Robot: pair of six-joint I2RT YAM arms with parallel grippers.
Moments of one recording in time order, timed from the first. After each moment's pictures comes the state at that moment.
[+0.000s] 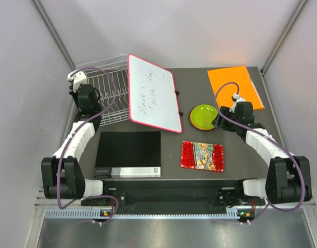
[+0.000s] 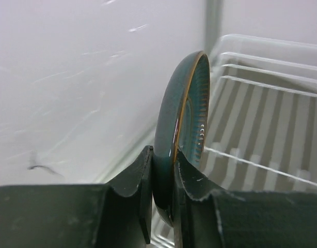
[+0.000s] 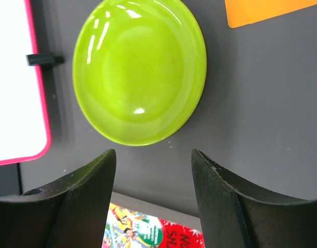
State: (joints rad) left arm -0.02 1.35 0.93 0.30 -0.76 0.05; right arm 0.08 1.29 0.70 -0.15 -0.20 0.35
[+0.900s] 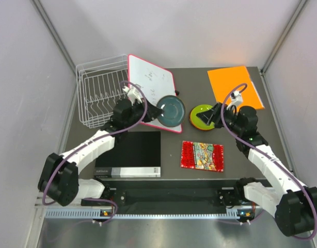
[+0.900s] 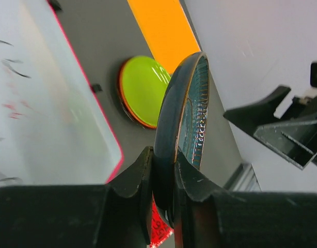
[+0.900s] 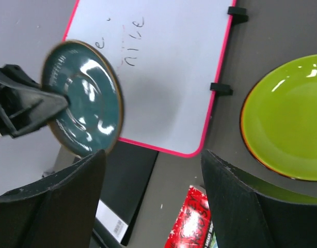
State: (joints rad) left arm -0.47 1.28 0.80 0.30 0.30 -0.77; right arm 0.22 0.97 0.60 0.13 -0.44 0.62
